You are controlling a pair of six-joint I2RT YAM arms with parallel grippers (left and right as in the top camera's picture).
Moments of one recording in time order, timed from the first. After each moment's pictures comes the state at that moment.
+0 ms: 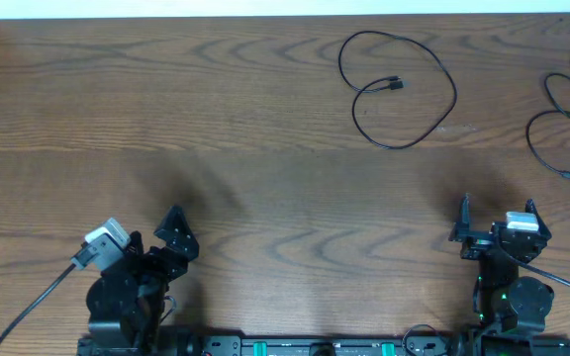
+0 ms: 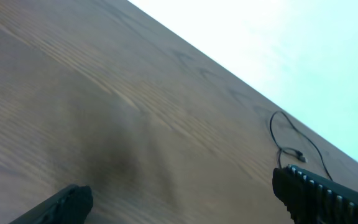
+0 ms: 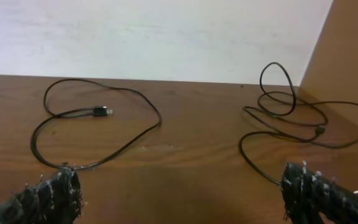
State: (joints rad) left arm -0.01 0.18 0.52 -0.73 -0.05 -0.66; right arm -0.12 0.01 0.01 -0.07 0.01 -0.08
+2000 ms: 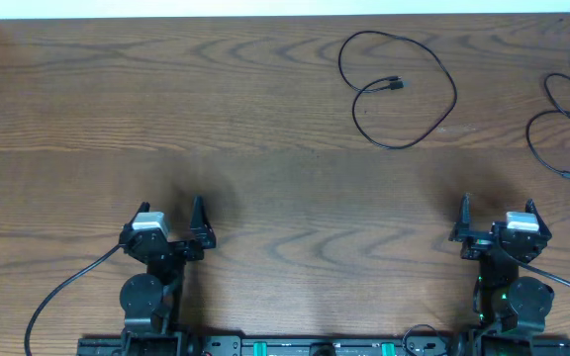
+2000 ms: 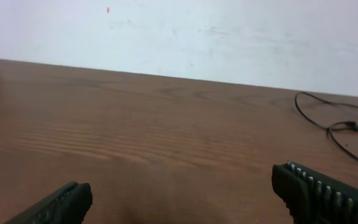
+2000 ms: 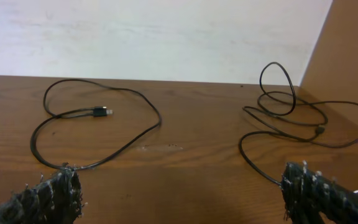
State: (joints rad) left arm -0.02 0.01 0.03 -0.14 -0.02 -0.19; right arm -0.12 0.01 0.01 -0.07 0.01 -0.08
